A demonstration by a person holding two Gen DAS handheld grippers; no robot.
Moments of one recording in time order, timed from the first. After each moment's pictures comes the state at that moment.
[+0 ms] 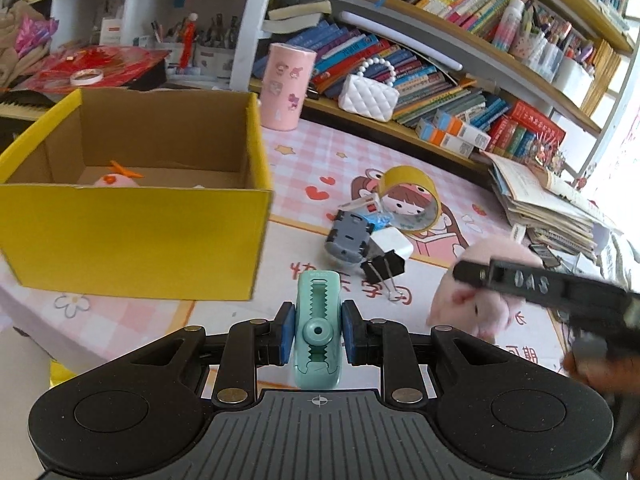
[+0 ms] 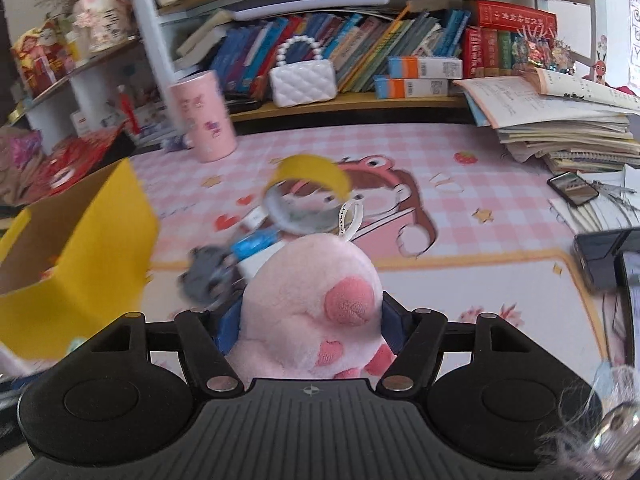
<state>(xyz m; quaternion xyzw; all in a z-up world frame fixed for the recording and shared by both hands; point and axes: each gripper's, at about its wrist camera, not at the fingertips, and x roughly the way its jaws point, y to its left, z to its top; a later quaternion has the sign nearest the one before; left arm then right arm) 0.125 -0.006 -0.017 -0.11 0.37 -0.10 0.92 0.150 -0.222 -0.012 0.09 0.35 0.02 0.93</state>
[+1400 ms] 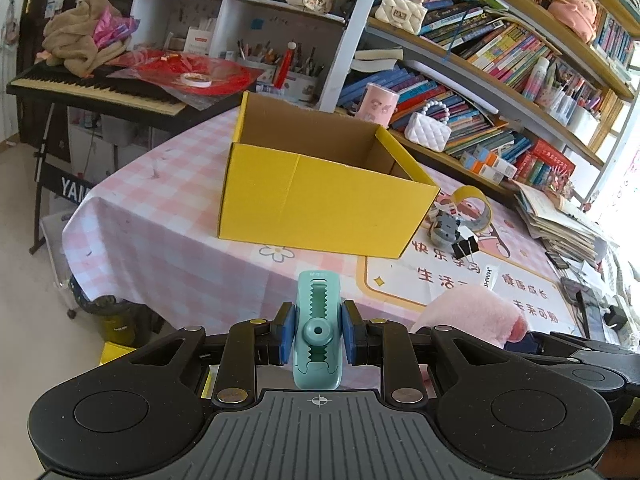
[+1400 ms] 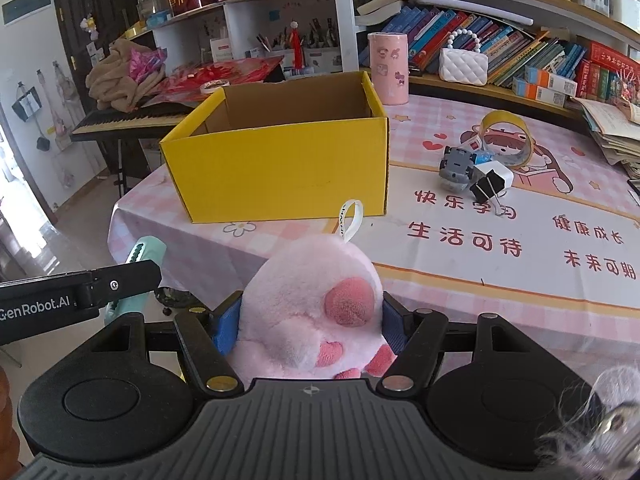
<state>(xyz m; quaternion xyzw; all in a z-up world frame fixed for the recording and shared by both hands) 0.005 0.172 -0.009 -0.13 0.33 -0.08 0.93 0.009 -0.009 -0.013 0.02 0.36 0.11 0.93</state>
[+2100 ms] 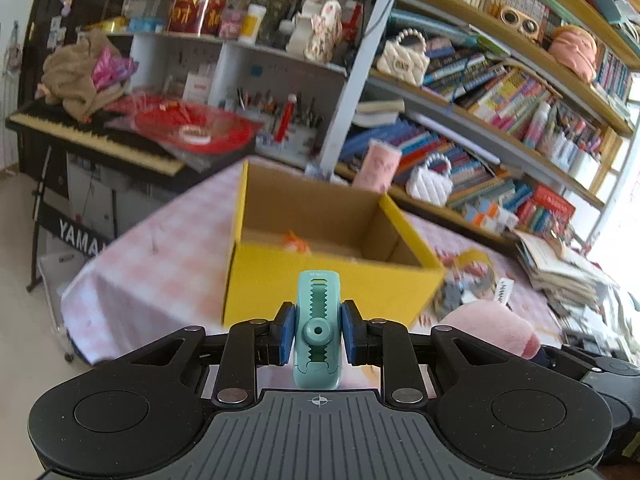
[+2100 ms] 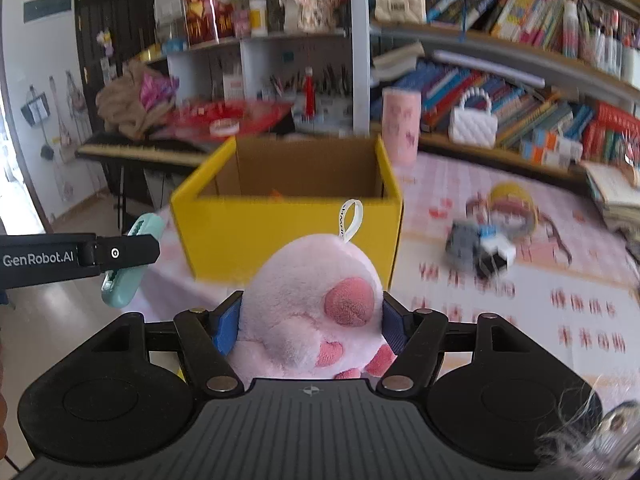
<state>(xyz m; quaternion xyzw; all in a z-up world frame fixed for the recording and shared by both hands) 0.052 0.188 0.029 -0.13 0.27 -0.07 0.95 0.045 0.003 0.027 -0.01 0.28 0.12 0.95</state>
